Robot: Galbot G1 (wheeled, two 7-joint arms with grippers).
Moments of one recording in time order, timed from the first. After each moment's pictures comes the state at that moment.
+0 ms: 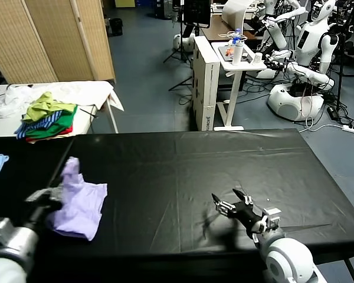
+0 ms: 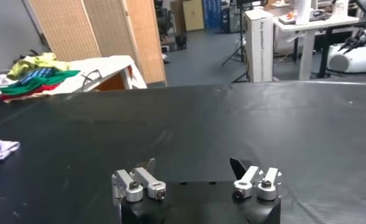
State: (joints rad) left arm 1.71 -1.09 -0.87 -2.39 -0.72 0.42 -0.16; right arm -1.39 1.06 0.40 2.11 0.60 -0.48 0.08
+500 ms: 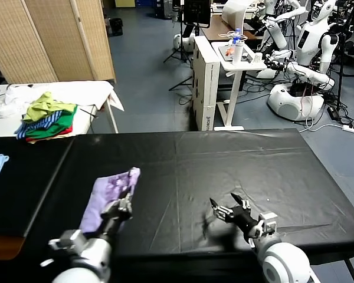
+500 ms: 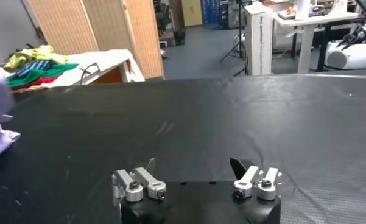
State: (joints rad) left arm 1.59 -1.41 -0.43 -2.31 -0.56 0.38 -0.18; right arm -1.40 1.08 0.37 2.11 0.57 -0.48 0.08
